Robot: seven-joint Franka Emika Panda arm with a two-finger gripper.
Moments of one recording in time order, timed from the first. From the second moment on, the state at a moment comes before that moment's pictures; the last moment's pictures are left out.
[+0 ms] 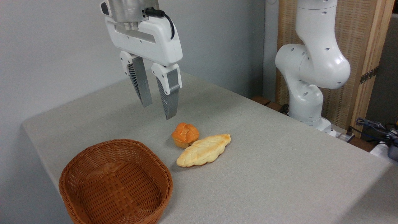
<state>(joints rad) -0.06 0.01 0.01 -1.57 -0.01 1.59 0.66</state>
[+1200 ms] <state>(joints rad) -0.06 -0.26 0.01 -2.07 -0.01 1.86 0.66</state>
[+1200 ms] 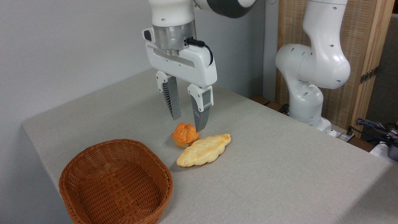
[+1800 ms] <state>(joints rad) -0.10 -0.34 0.01 -2.30 -0.01 2.01 0.66</state>
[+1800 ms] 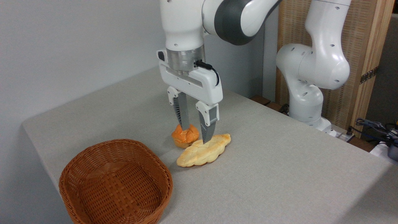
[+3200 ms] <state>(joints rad) -0.12 -0.42 0.01 -2.54 -0.01 2.09 0.79</state>
